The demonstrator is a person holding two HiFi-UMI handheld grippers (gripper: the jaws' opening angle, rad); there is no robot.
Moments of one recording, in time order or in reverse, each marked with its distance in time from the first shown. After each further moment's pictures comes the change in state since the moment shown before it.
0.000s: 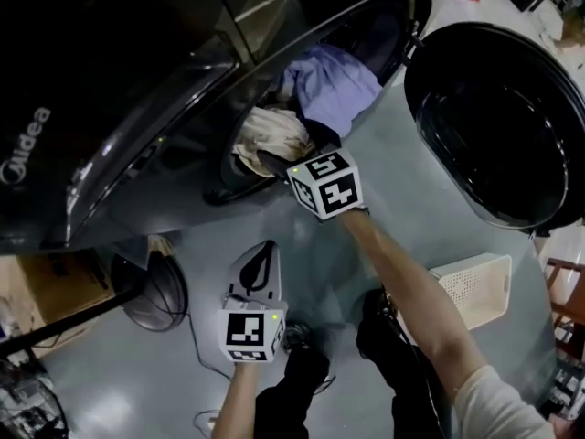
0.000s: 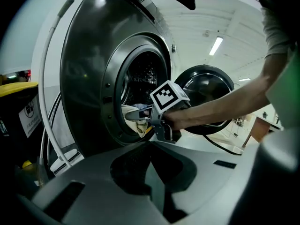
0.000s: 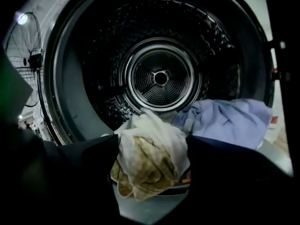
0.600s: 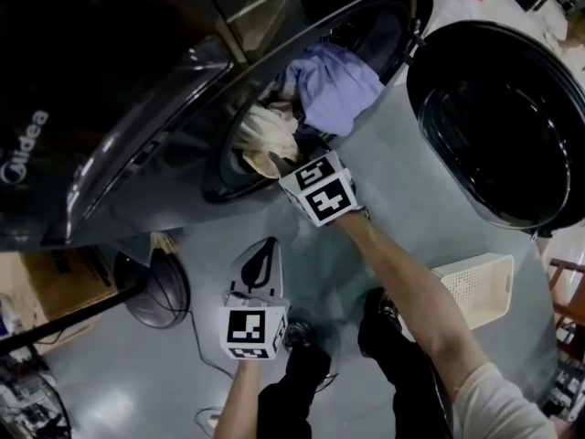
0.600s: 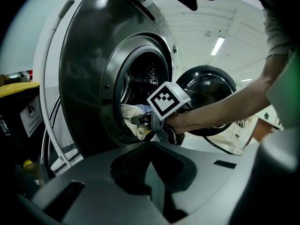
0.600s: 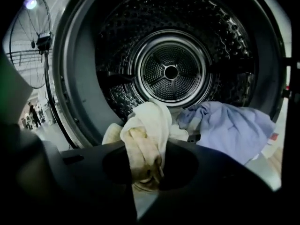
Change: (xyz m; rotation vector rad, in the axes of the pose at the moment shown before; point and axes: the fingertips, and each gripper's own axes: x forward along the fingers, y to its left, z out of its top) left arm 0.000 -0.001 0.004 -0.009 -0.003 0.016; right arm 0.000 0.019 -0.014 -0.153 0.103 0.019
